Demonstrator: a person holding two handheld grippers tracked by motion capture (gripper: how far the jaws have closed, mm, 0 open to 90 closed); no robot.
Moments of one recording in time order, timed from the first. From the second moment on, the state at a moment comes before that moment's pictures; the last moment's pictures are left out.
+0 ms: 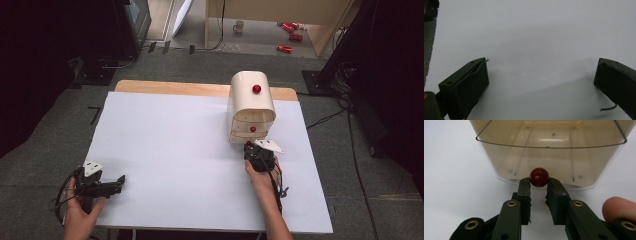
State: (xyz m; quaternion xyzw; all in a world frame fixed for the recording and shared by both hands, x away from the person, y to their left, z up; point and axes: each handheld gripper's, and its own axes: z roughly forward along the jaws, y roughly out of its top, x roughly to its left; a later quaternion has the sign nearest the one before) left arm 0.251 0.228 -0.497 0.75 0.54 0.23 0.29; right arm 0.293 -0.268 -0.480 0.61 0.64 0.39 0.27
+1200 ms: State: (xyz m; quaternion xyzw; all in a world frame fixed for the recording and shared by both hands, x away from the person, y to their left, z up) left arm 0.251 0.228 -0.497 0.75 0.54 0.23 0.29; right arm 0.265 -0.306 -0.484 0.62 0.66 0.34 0.26
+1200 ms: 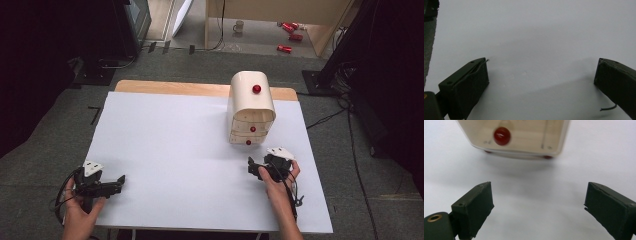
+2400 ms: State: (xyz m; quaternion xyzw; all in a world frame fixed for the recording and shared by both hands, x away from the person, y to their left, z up) left arm 0.251 0.228 -0.497 0.75 0.54 0.23 0.29; right arm 0.181 -0.398 -0.503 0.63 0.66 0.29 0.27
